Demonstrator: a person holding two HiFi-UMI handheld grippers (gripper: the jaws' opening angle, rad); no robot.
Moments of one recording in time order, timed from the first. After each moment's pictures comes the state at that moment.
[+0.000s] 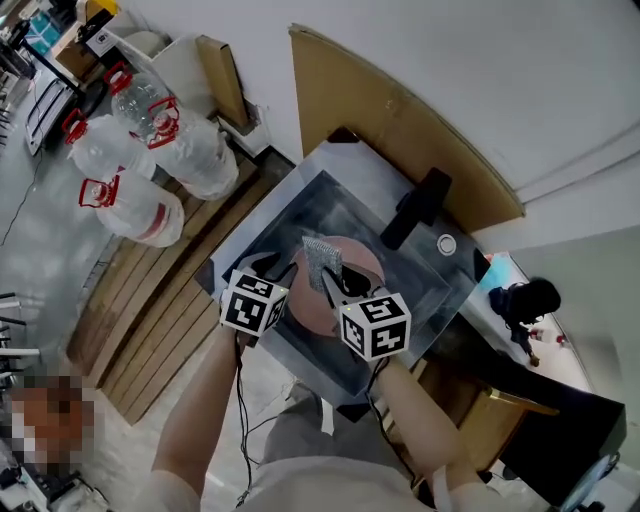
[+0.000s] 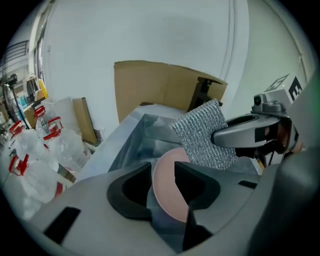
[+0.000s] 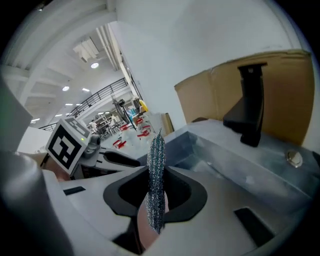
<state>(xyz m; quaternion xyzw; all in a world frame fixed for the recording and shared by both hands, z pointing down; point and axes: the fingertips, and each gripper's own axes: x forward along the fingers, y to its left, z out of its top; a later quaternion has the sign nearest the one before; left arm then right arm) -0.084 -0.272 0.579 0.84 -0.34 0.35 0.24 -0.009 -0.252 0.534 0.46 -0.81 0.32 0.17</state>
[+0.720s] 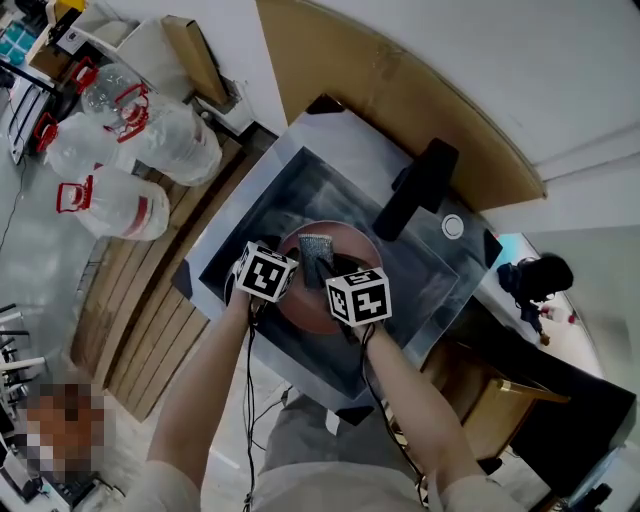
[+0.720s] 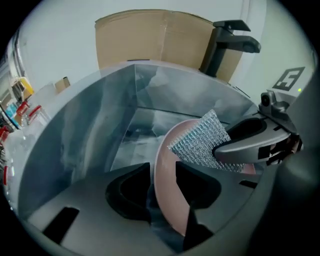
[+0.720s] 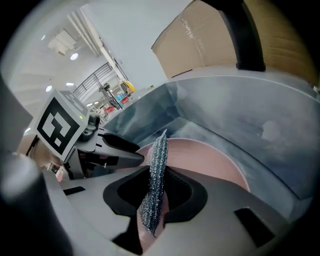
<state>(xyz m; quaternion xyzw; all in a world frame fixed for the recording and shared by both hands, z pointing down) -0.051 -0.291 0.710 0.80 -0.29 0.46 0.26 0.008 -0.256 0.681 0.44 -0.76 0.42 0.24</state>
